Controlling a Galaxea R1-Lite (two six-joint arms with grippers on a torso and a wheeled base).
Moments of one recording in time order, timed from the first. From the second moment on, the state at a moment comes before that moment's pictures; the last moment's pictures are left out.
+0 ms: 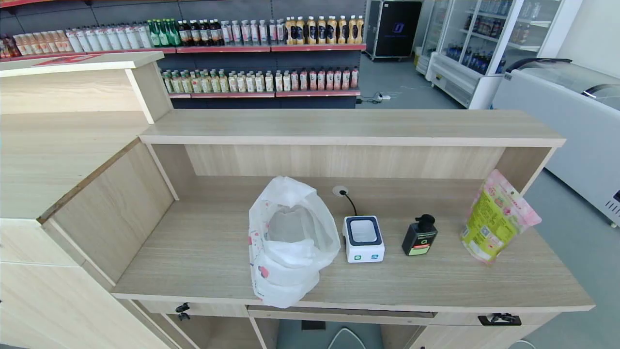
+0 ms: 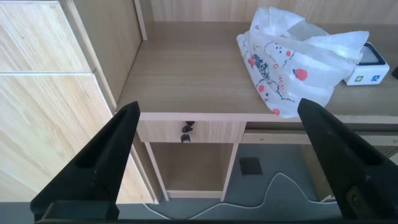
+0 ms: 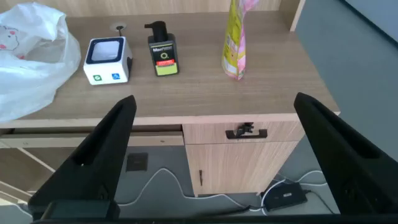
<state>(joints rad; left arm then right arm) -0.01 0.00 0.00 0.00 -0.04 0.00 0.00 0.01 0.00 -0.01 -0.05 -0.03</state>
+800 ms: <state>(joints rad) -0.01 0.00 0.00 0.00 -0.04 0.00 -0.04 1.08 -0.60 -0.31 0.07 -0.10</state>
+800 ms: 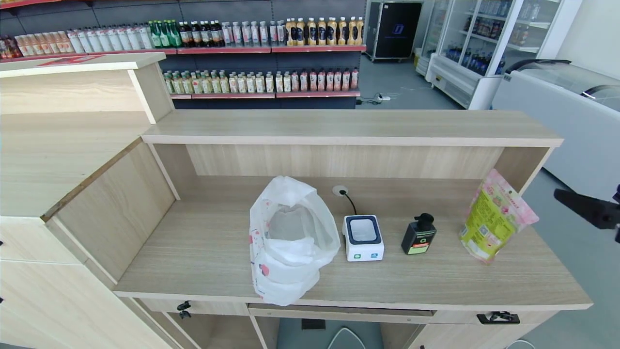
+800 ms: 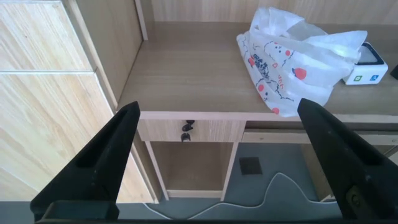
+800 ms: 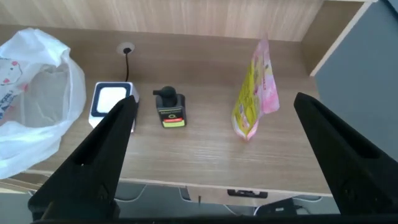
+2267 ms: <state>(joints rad) -0.01 0.00 0.00 0.00 -0.04 0.00 -0.20 1.87 -0.67 -0.57 0.49 -0.44</state>
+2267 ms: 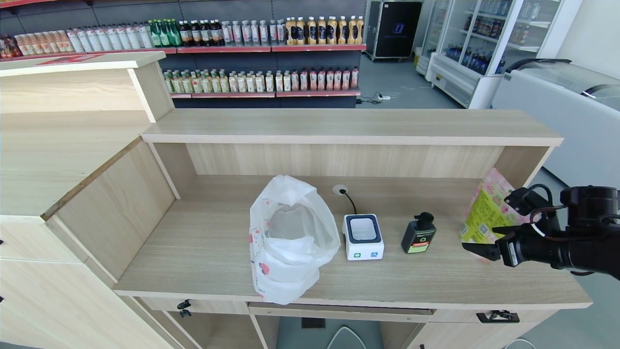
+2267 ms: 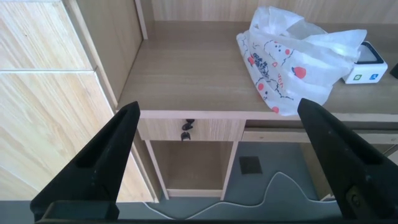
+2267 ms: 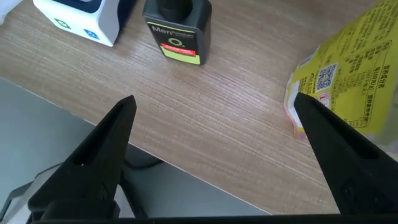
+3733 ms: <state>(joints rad) -0.01 0.00 0.00 0.00 -0.04 0.00 -0.14 2.21 -0.98 -0.58 0.77 -0.76</state>
